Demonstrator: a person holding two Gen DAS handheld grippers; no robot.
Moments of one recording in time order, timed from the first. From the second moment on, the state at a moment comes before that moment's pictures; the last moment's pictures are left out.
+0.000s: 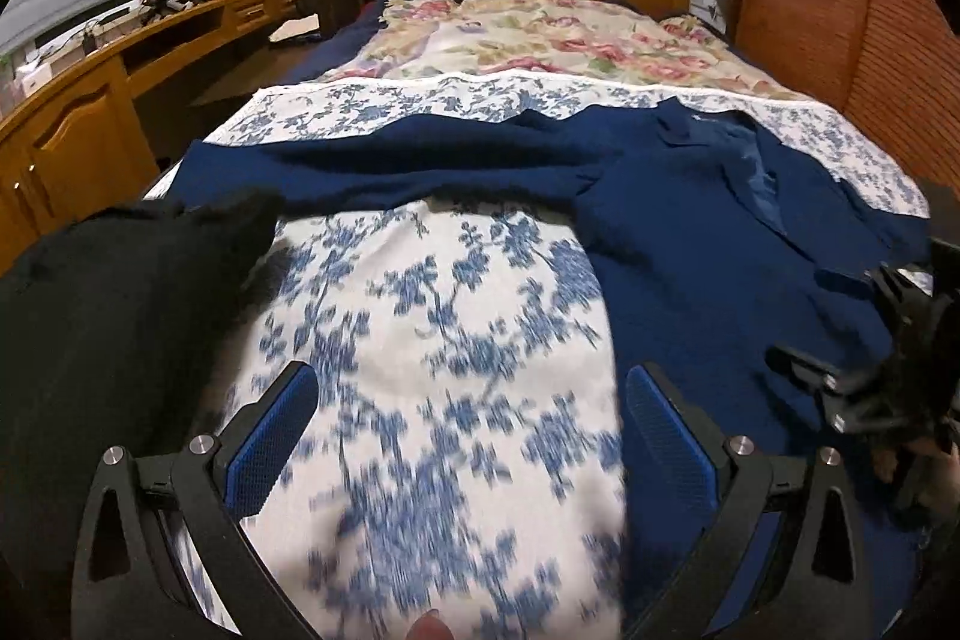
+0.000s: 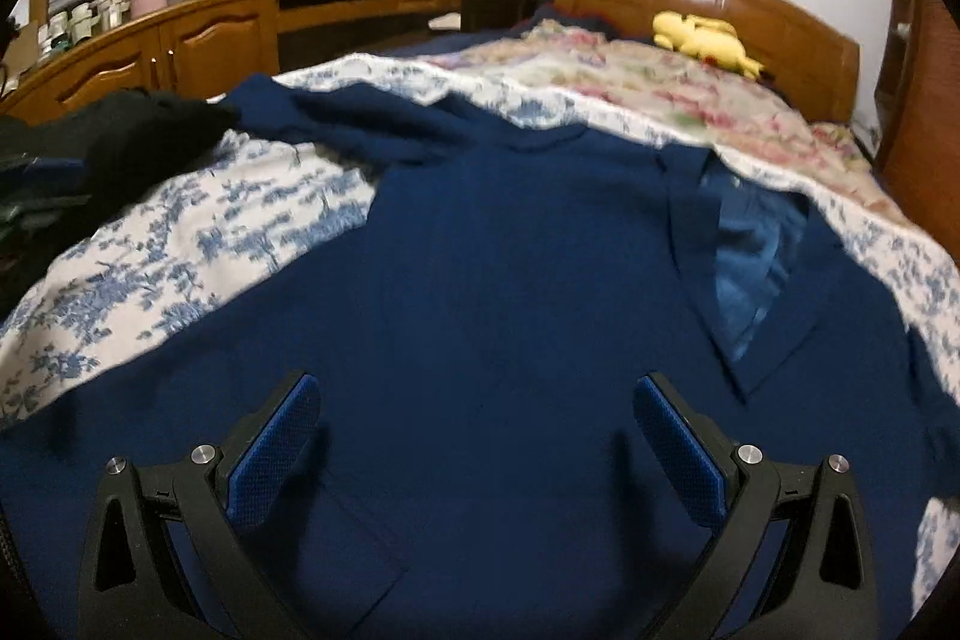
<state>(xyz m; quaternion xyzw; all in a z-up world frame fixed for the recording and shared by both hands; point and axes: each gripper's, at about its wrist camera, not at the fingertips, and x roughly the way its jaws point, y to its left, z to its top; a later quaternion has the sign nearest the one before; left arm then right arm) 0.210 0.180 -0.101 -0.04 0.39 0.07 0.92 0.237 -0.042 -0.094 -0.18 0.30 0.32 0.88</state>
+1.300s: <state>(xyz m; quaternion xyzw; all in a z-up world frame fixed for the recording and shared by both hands) 0.389 0.261 -0.151 -0.24 0.43 0.08 0.87 0.269 -0.021 -0.104 -0.17 0.33 0.32 0.87</state>
